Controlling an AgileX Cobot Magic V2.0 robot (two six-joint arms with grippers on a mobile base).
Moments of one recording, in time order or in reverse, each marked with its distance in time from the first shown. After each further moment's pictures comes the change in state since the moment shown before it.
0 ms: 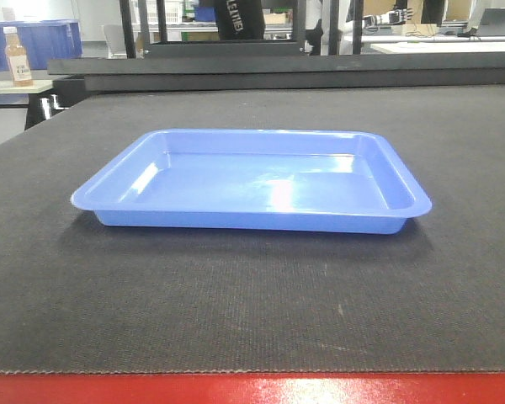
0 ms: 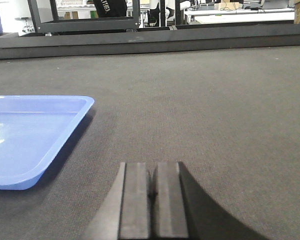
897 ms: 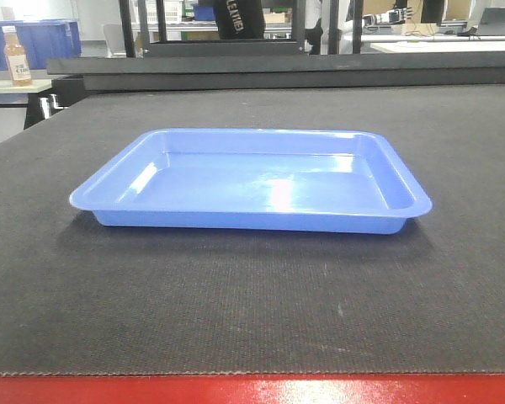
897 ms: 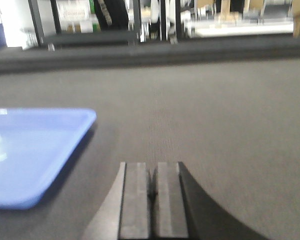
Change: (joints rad) left arm 0.000 0.000 0.000 -0.016 -0.073 0.000; right arm 0.000 0.000 -0.005 0.007 -0.058 0.000
